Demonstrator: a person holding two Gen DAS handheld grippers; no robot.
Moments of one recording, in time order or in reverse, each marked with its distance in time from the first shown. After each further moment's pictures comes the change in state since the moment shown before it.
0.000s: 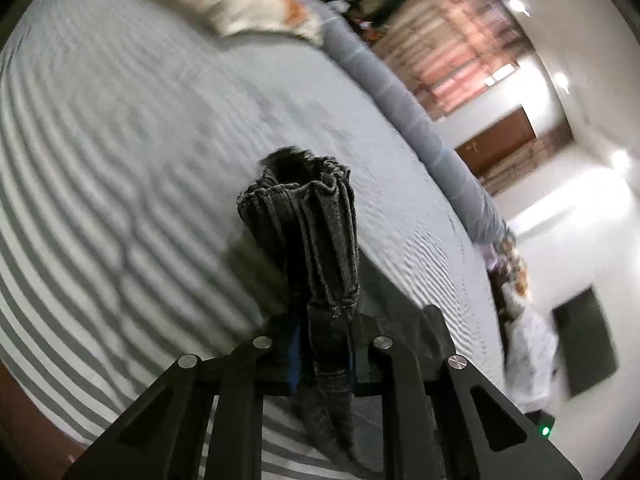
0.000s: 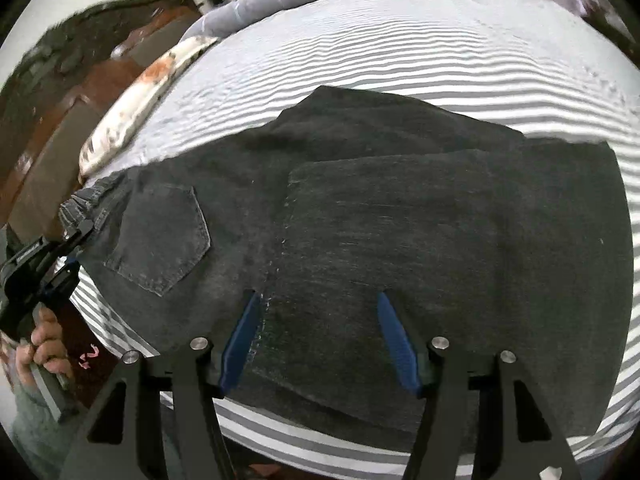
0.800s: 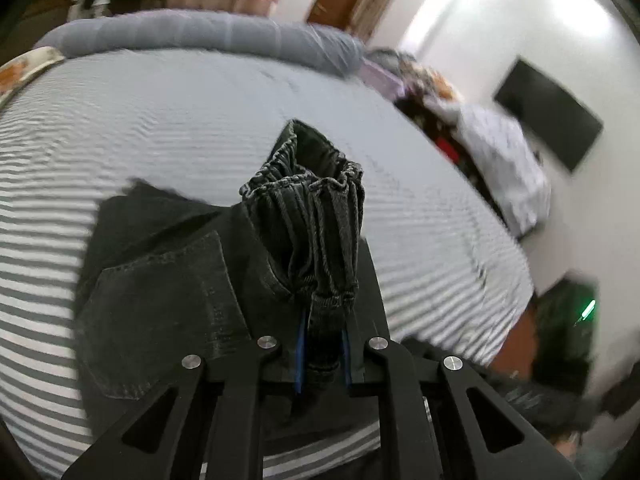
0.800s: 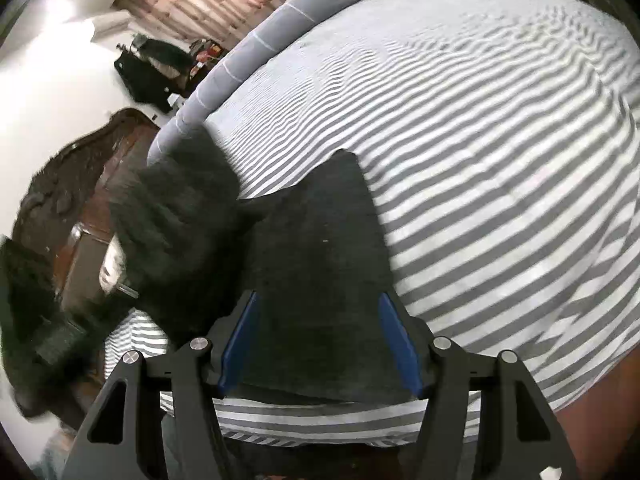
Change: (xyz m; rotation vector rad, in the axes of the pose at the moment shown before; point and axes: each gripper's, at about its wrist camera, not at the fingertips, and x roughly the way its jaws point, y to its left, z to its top) left arm 0.105 -0.313 -0.215 0.659 0.349 -0.138; right arm -0.119 -0.174 -0.044 0.358 -0.210 0.104
